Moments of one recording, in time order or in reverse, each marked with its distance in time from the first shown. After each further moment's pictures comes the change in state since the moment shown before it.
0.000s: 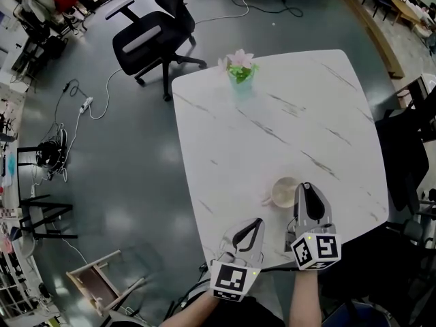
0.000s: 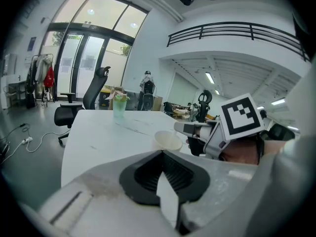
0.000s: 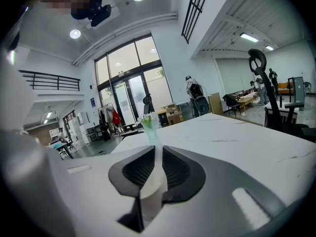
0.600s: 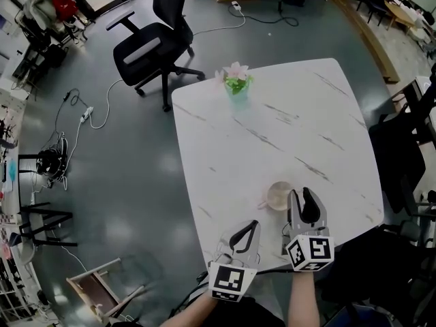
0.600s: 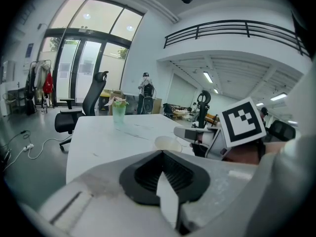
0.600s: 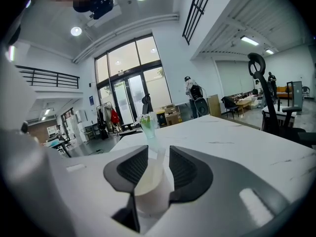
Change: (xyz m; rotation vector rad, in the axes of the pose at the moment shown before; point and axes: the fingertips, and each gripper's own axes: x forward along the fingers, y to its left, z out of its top) left arm -0.006 0.000 0.012 0.040 -0.014 0.014; right arm -0.007 -0.002 0.000 -0.021 -0.001 -0.026
